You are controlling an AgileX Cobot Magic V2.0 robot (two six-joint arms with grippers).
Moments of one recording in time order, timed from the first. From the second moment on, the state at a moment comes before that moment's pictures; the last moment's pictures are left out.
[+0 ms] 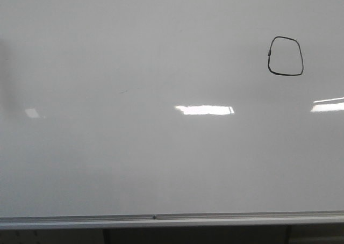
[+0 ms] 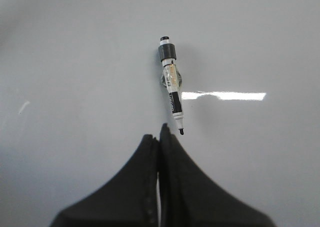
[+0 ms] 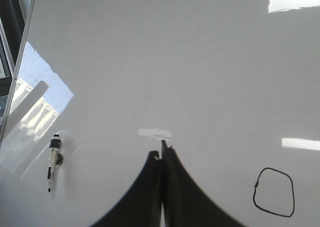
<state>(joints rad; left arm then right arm) 0.02 0.00 0.01 0.03 0.13 -0.05 0.36 0.29 -0.42 0.98 0.11 -0.78</state>
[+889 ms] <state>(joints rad) 0.02 0.00 0.01 0.03 0.13 -0.05 0.21 0.25 -0.31 0.77 0.12 -0.70</state>
